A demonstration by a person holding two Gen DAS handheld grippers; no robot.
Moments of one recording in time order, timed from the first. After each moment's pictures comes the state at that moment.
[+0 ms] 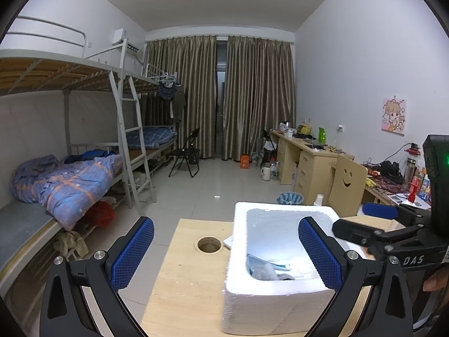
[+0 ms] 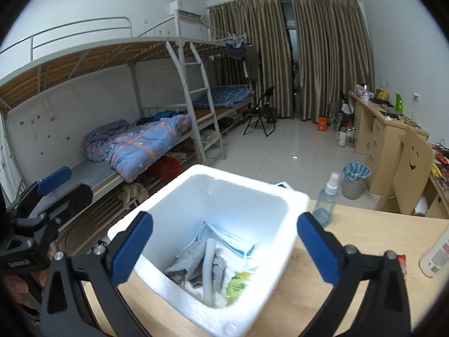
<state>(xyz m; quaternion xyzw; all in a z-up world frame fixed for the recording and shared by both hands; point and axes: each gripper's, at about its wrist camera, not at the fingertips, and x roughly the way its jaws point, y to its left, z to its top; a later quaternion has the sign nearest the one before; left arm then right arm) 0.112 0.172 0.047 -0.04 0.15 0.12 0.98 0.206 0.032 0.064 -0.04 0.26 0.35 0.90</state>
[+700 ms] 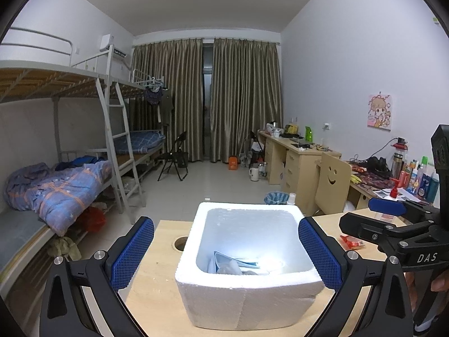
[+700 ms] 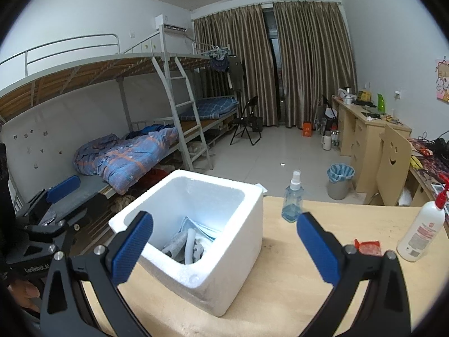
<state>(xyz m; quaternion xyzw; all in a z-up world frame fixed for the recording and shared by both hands) 0.107 0.123 0.052 -0.03 0.15 0.09 0.98 0.181 -0.020 0.078 -0.01 0.24 0.32 0.92</state>
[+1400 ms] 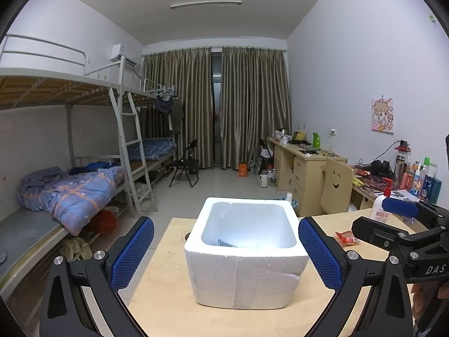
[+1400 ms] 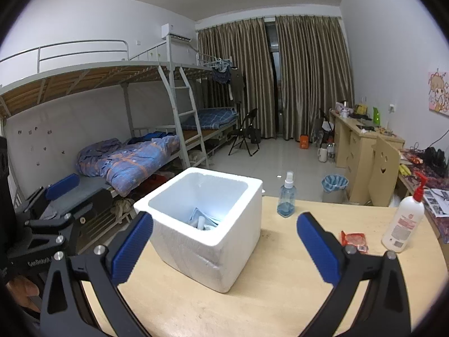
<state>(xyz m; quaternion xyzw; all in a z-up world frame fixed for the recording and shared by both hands) 0.047 0.094 0.061 -0.02 0.13 0.12 0.98 0.119 -0.046 0.082 -0.03 0.20 0.32 0.93</state>
